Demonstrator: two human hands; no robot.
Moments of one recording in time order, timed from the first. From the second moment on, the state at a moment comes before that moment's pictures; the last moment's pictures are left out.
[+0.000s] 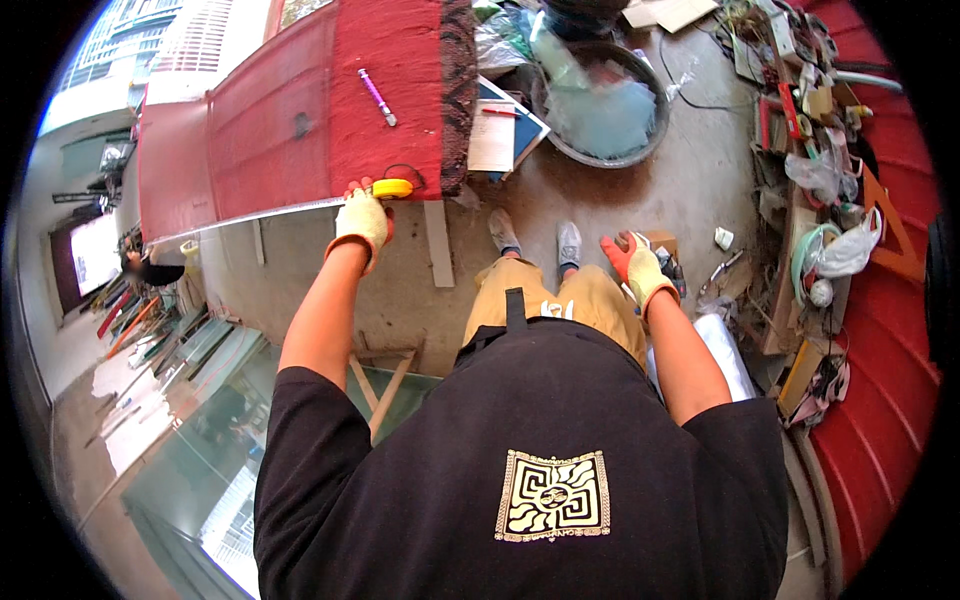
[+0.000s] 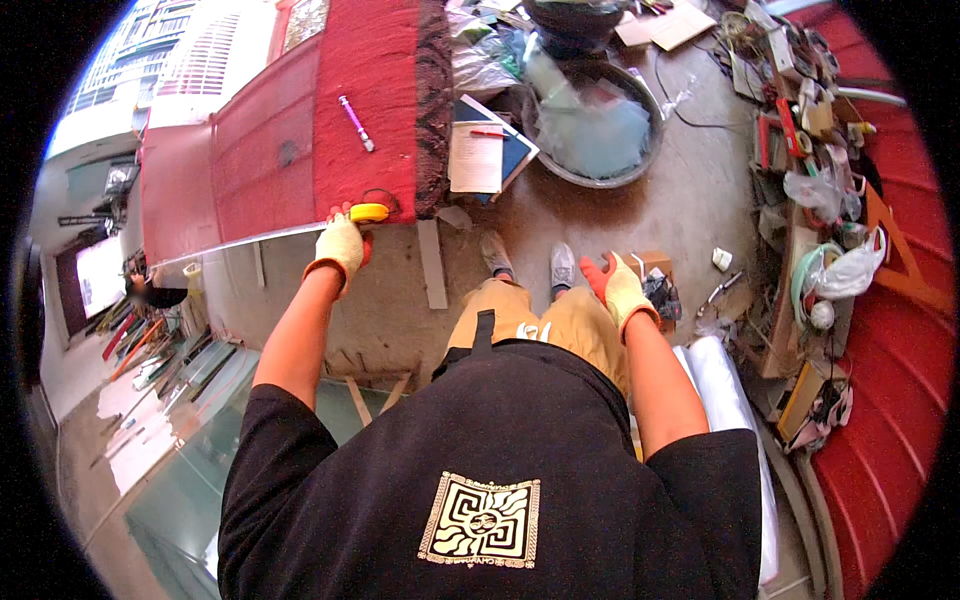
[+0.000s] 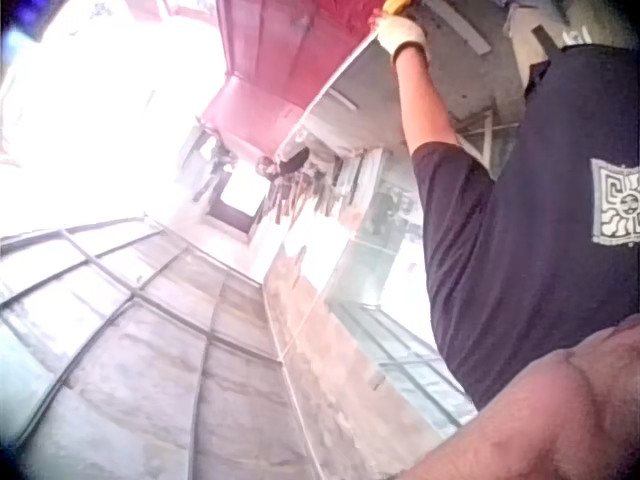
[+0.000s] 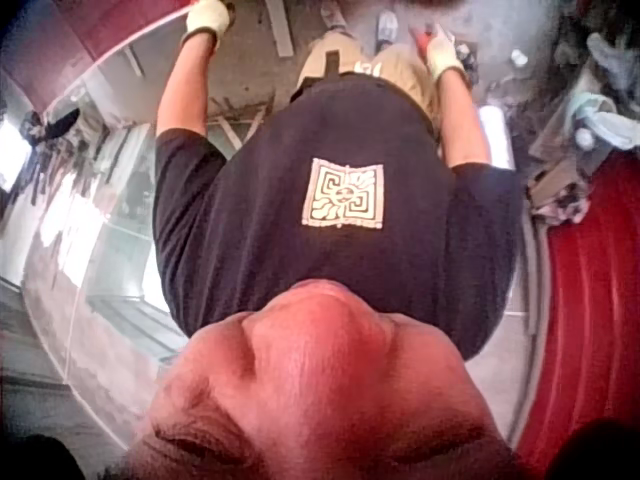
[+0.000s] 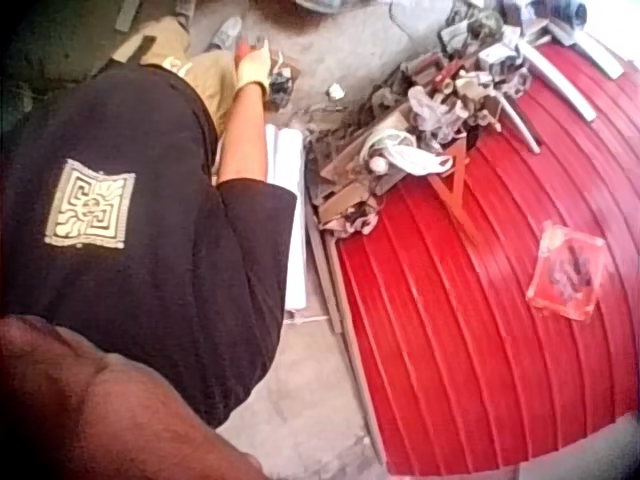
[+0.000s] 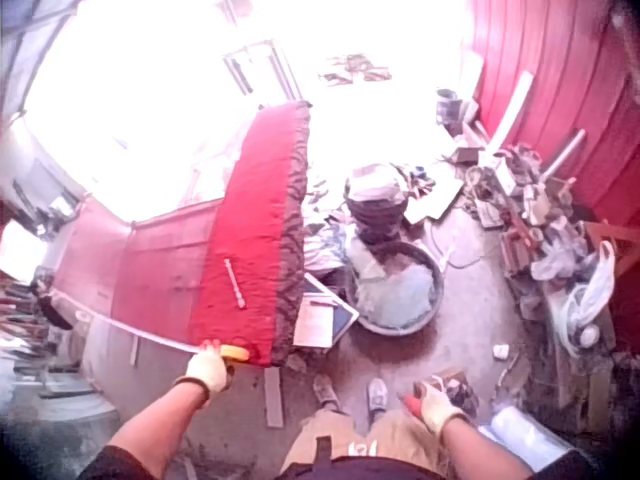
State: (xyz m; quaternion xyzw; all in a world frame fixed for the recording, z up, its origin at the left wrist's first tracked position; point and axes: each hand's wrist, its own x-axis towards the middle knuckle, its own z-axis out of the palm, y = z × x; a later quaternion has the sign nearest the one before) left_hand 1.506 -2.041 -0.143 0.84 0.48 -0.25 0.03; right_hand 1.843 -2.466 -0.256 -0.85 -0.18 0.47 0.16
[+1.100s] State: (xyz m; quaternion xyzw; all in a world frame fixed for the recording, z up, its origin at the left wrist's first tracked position) left_hand 1.433 -2.052 -0.134 0.83 0.49 0.16 0.22; right_hand 1.627 -2.087 -0.082 -0.74 -0.62 0.23 0.12
